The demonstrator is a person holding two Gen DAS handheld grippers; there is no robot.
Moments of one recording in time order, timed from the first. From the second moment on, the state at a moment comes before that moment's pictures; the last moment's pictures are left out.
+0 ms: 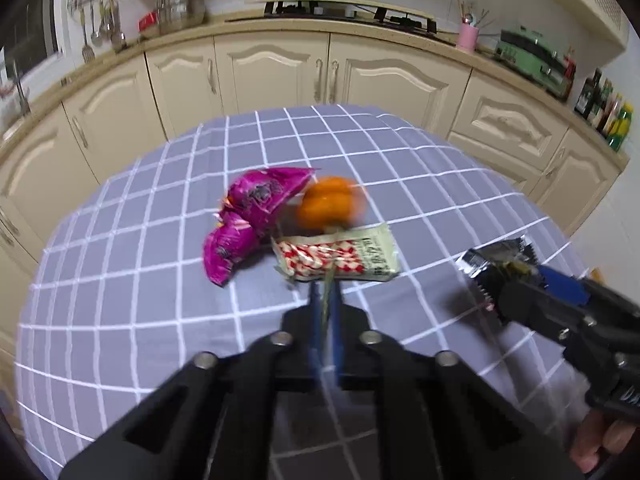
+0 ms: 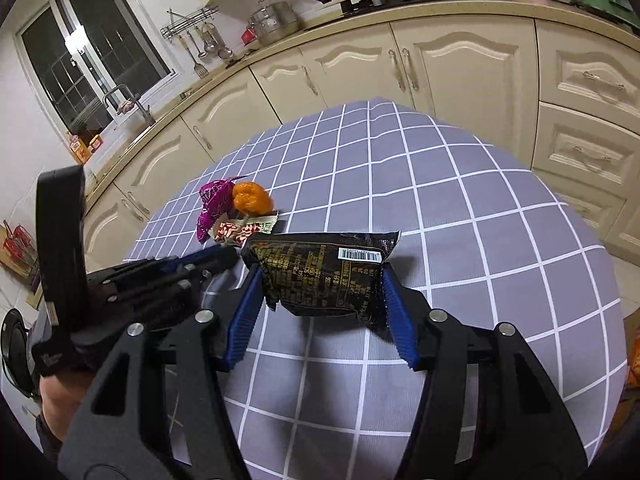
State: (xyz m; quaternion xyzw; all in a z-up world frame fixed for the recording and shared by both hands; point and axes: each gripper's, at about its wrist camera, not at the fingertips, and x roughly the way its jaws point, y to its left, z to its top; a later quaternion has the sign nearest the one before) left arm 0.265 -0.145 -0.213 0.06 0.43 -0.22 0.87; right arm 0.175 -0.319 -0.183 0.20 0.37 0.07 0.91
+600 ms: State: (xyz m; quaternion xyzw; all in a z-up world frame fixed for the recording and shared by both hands) left arm 0.158 -0.120 -0.163 -0.02 0.34 -0.25 0.91; right arm 0.103 -0.327 -0.135 0.15 0.32 0.05 0.93
